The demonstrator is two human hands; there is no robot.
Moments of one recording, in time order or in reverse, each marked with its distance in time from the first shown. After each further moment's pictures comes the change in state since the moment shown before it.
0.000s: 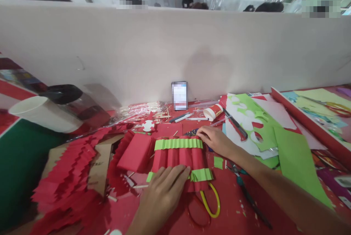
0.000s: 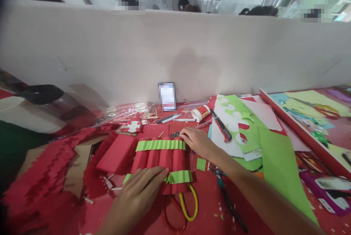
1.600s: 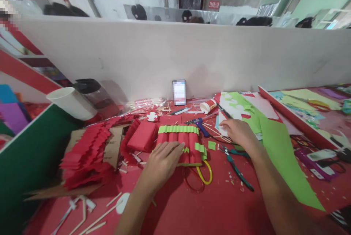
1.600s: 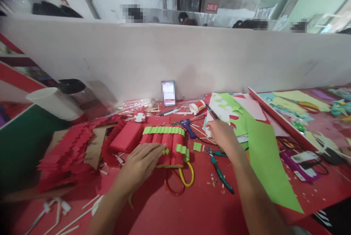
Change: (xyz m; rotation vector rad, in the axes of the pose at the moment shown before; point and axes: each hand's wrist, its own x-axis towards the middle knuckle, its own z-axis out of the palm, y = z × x) left_hand -0.002 0.003 -0.013 0.008 0.100 -0.003; right_hand -0.080 0.002 -0.050 -0.554 0.134 0.359
